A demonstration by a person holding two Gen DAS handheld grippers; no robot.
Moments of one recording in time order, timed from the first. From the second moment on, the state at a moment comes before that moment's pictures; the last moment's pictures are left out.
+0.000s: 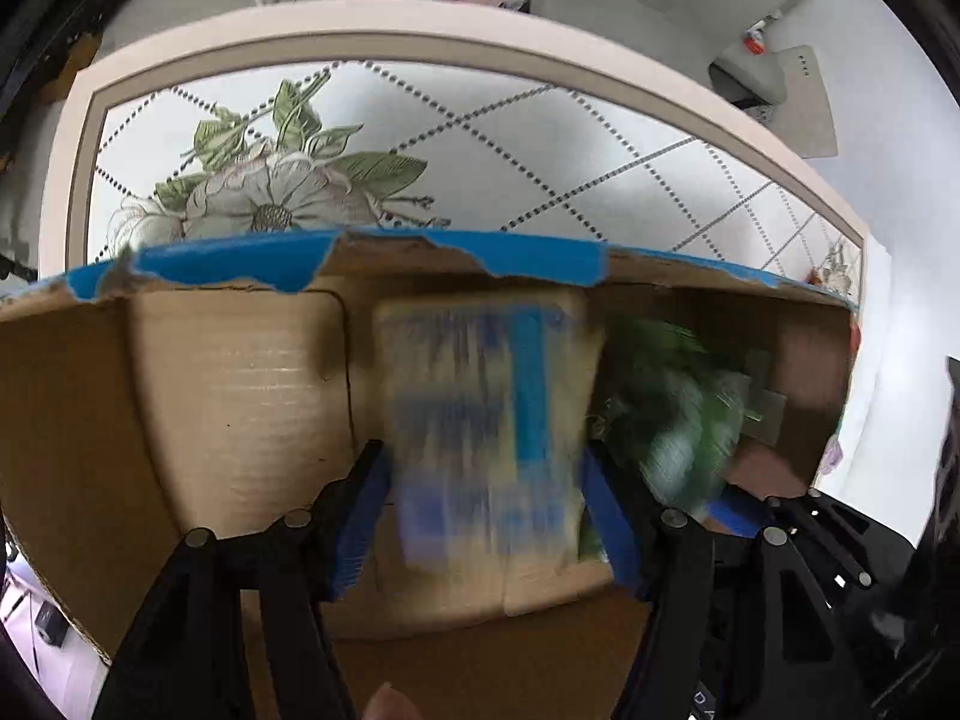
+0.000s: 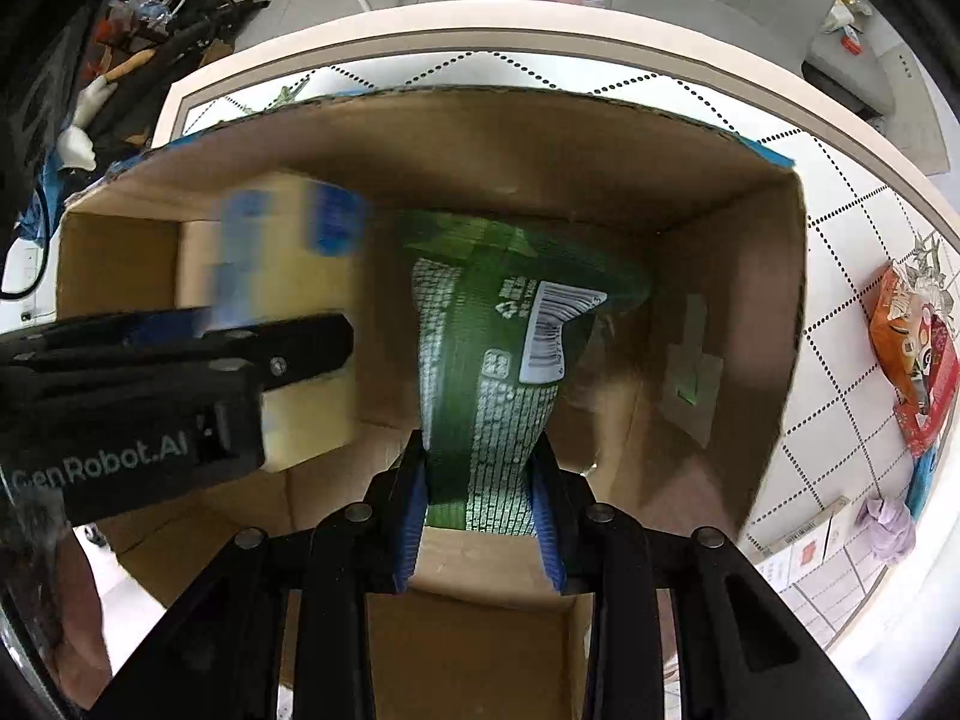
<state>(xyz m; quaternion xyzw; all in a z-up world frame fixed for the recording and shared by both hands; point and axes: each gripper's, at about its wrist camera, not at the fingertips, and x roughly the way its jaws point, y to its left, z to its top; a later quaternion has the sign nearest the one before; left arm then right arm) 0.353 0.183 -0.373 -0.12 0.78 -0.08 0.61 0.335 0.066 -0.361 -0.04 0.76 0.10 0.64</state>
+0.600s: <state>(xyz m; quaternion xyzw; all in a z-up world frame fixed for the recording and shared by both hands) 0.280 0.208 -0.279 -0.08 0.71 -0.05 0.70 0.286 0.048 -0.288 -0.02 0.71 0.06 0.70</state>
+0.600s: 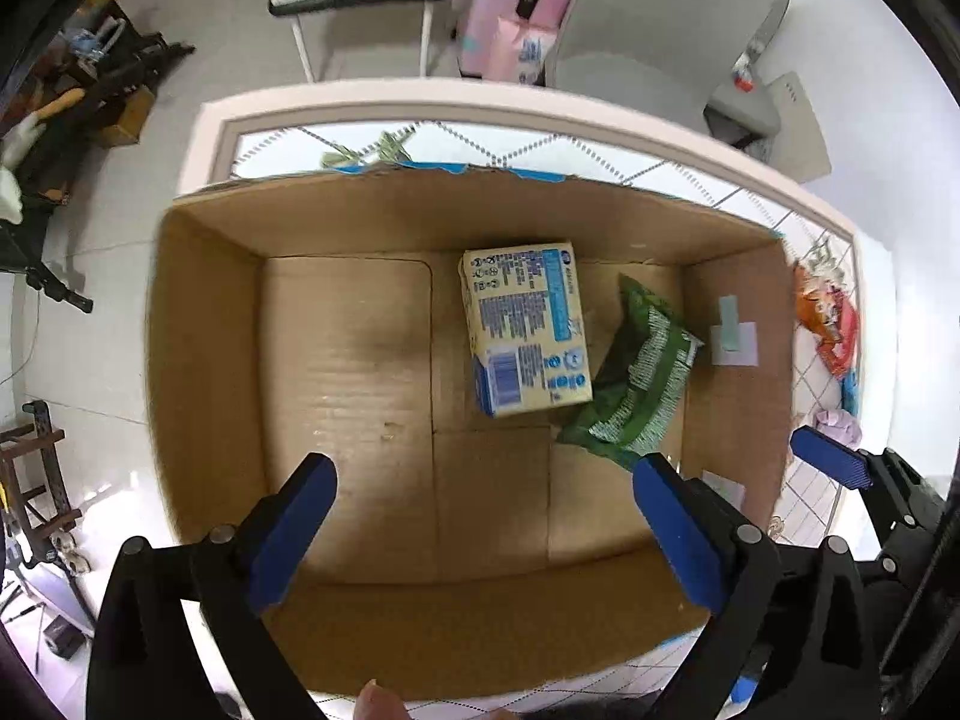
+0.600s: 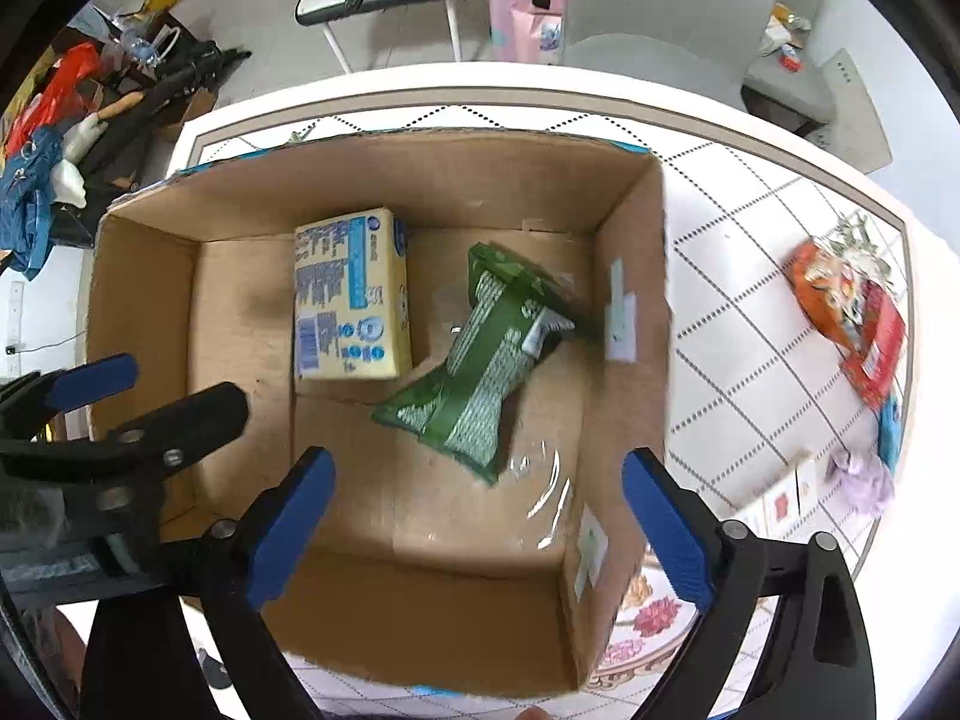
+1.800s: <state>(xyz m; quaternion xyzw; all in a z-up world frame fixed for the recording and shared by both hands) 0.215 0.061 -0.179 0.06 0.60 0.04 0.80 0.177 -0.200 -0.266 0.24 0.67 -0.08 0.69</state>
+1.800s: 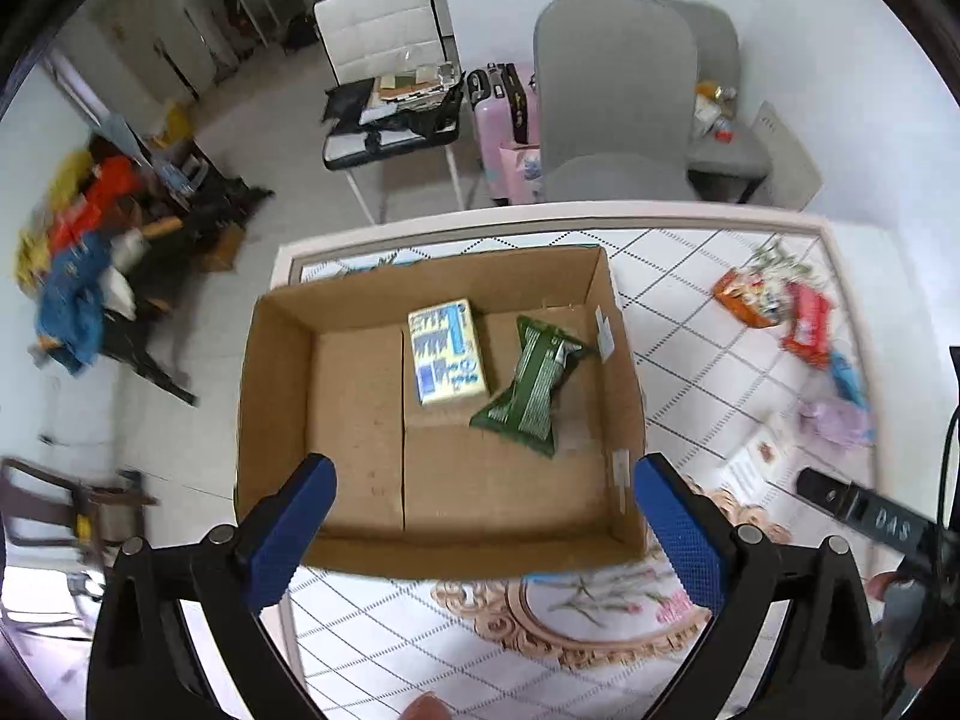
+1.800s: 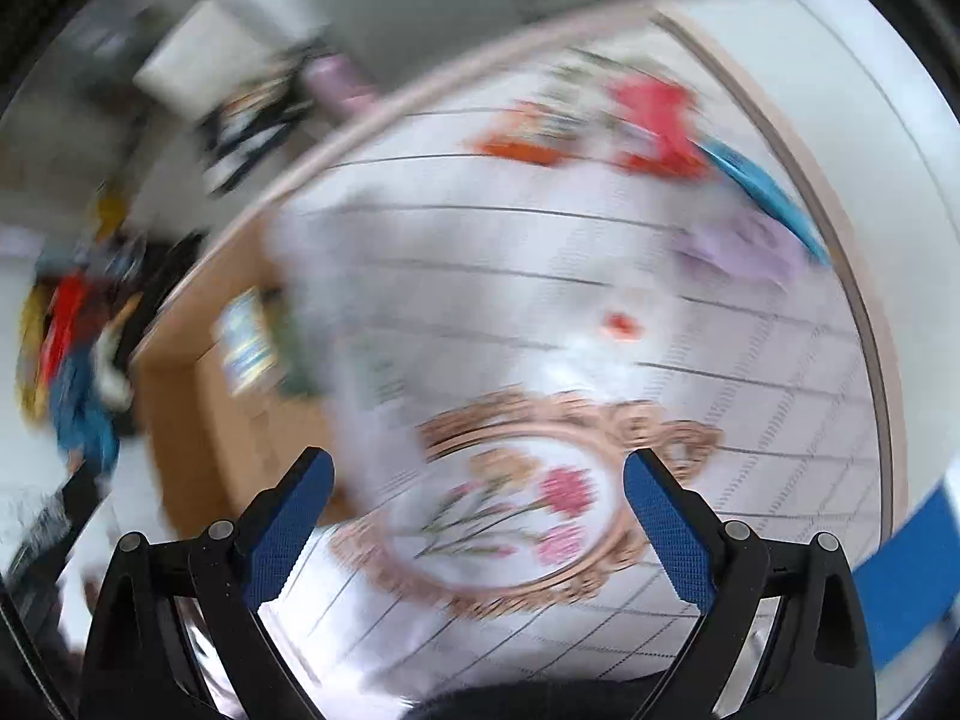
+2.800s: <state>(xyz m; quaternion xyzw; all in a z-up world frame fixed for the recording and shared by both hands) 0.414 -0.132 -0.386 -0.15 0.80 -0.08 0.58 0.296 -0.317 -0.402 0.10 0.75 -0.09 0.65</state>
